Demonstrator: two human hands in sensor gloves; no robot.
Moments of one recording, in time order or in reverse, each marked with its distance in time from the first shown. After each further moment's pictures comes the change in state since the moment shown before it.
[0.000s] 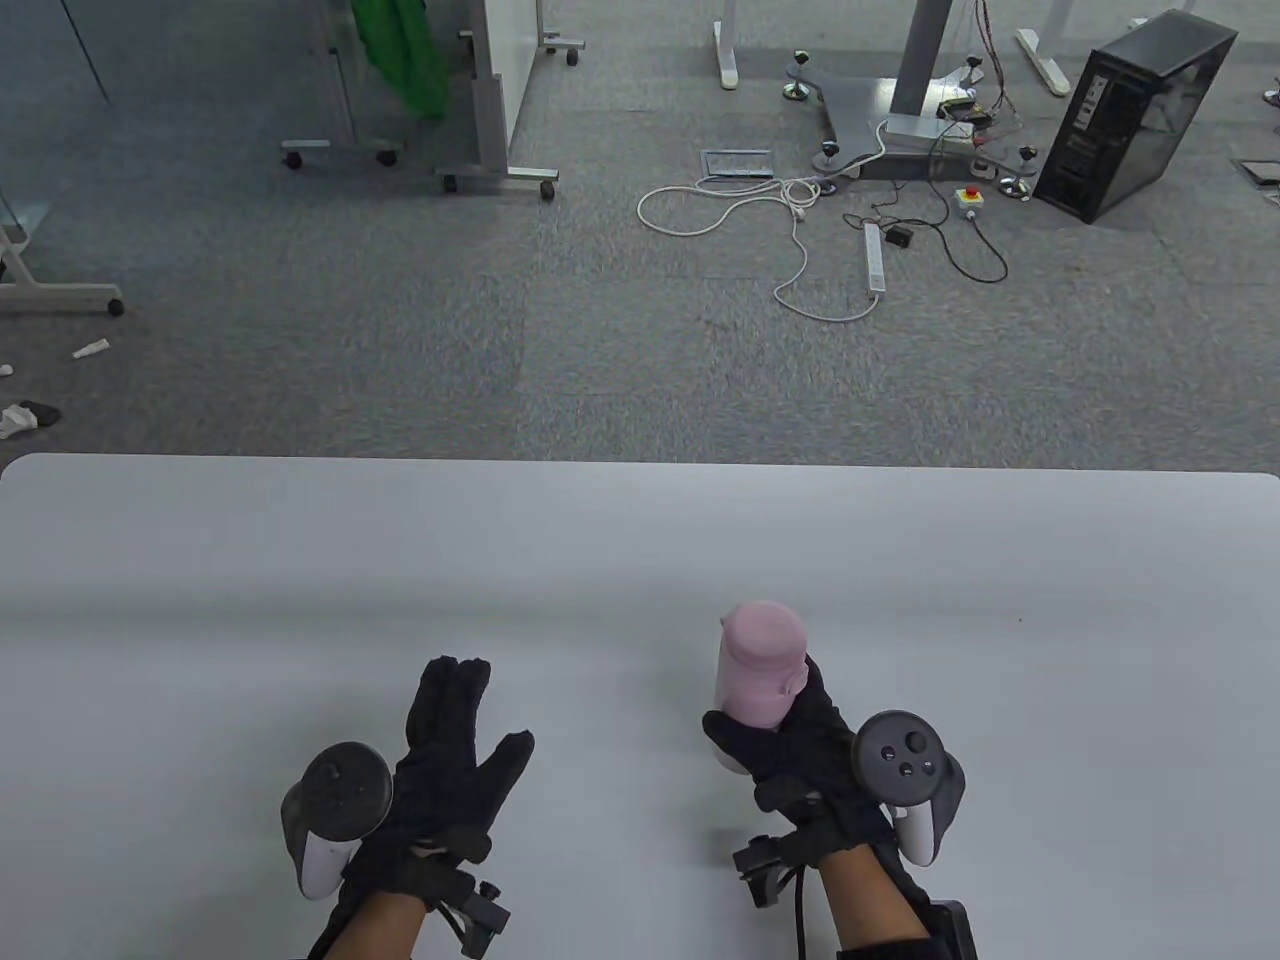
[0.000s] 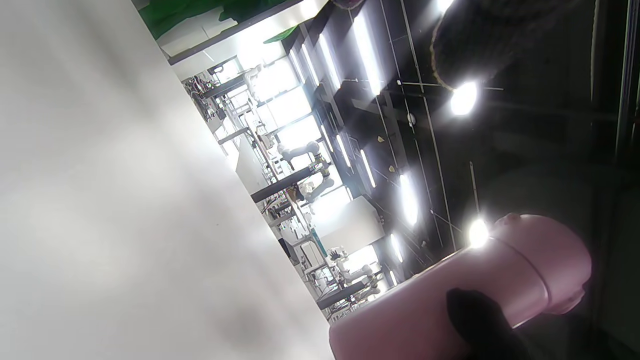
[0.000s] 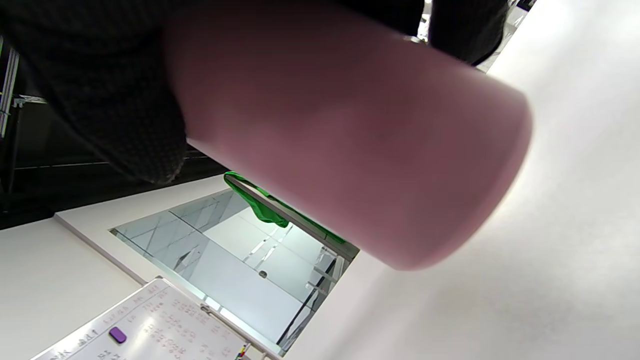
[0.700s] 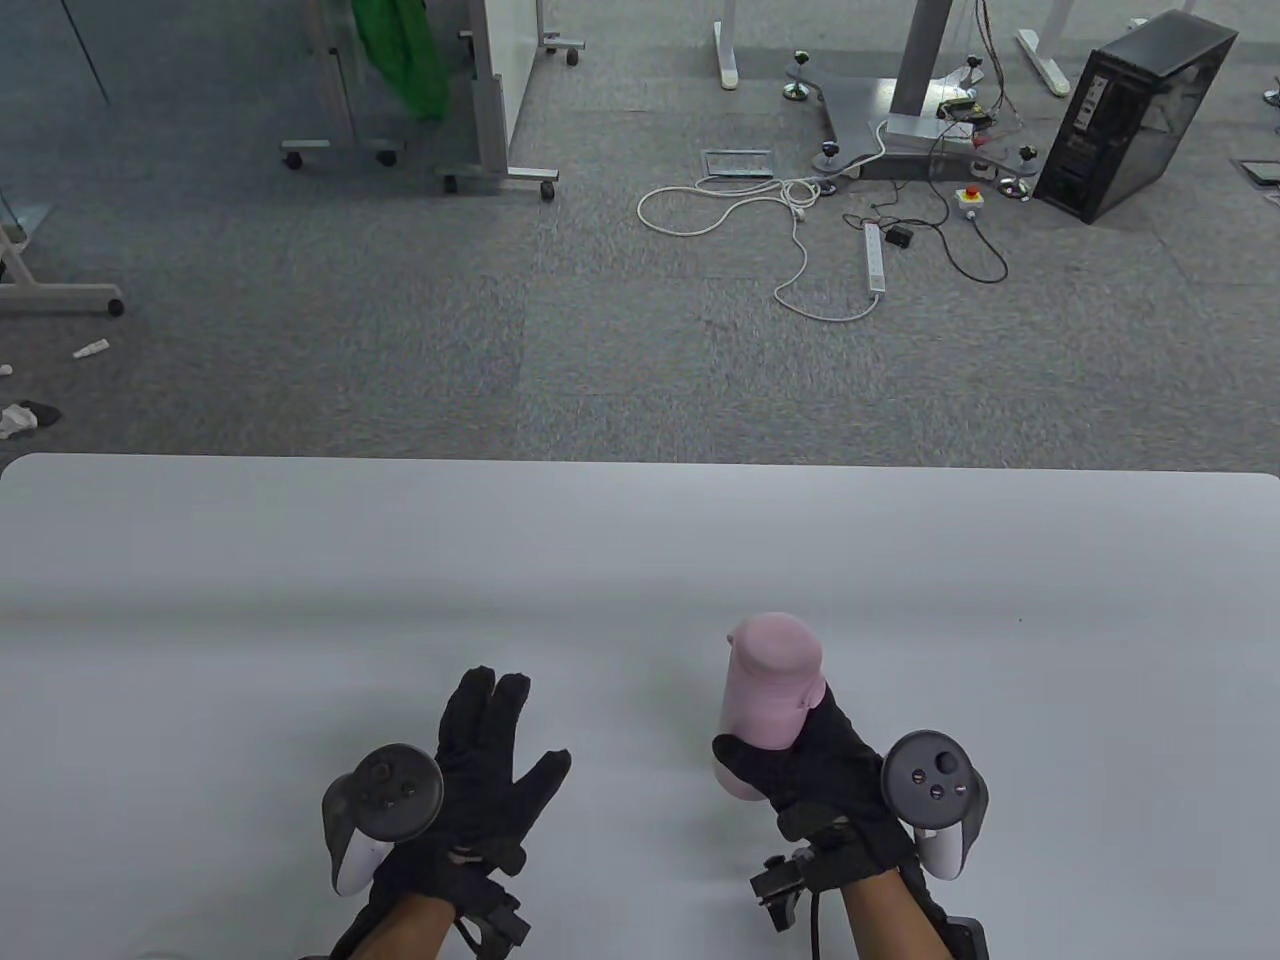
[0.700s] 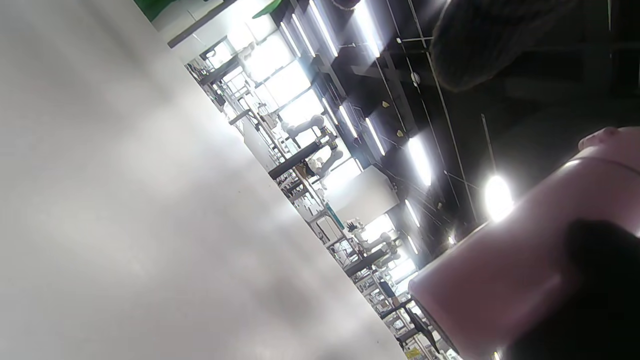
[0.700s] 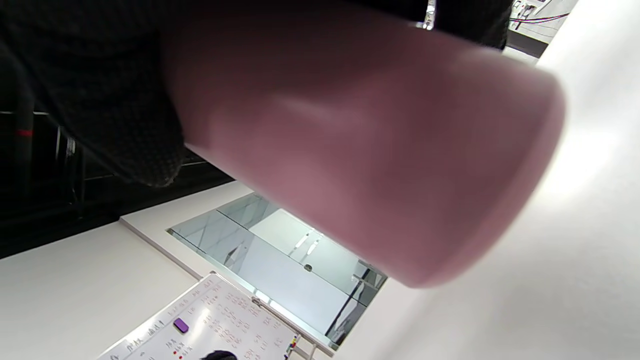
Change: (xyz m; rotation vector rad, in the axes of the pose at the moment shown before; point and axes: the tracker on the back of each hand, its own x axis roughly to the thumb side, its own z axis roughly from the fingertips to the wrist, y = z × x) left_hand 0.007 -0.029 -0.006 -0.090 -0.010 -0.134; right_hand 0.013 -0.018 0.012 0.031 -0.124 -0.086
